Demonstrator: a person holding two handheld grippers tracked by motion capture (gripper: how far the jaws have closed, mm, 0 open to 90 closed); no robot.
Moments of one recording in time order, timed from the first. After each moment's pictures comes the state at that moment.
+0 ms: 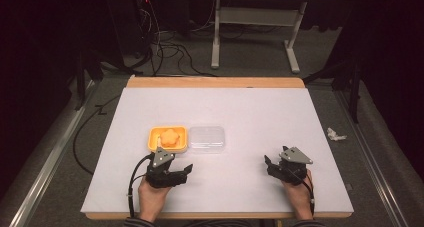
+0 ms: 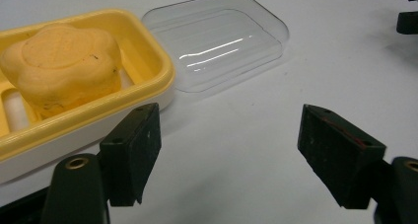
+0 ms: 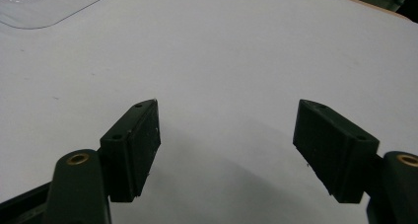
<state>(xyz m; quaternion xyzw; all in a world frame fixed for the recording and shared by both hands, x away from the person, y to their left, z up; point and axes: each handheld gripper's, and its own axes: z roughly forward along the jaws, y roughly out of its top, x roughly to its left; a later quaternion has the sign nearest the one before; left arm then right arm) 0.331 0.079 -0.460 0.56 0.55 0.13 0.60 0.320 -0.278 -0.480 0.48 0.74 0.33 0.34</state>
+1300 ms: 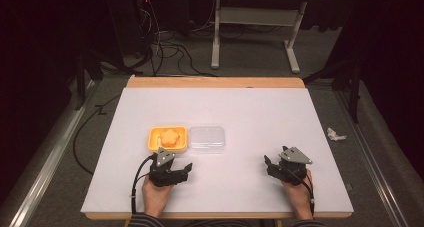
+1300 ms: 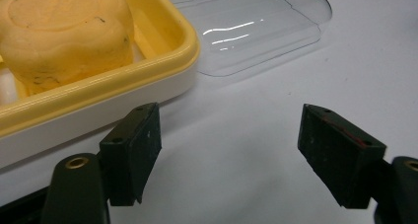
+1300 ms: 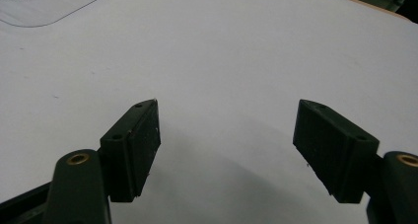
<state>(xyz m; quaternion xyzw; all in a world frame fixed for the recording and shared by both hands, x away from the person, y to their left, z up) 0.346 0.076 -0.489 0.55 0.56 0.14 0.59 0.321 -0.277 -0.480 0.47 0.74 0.33 0.34</state>
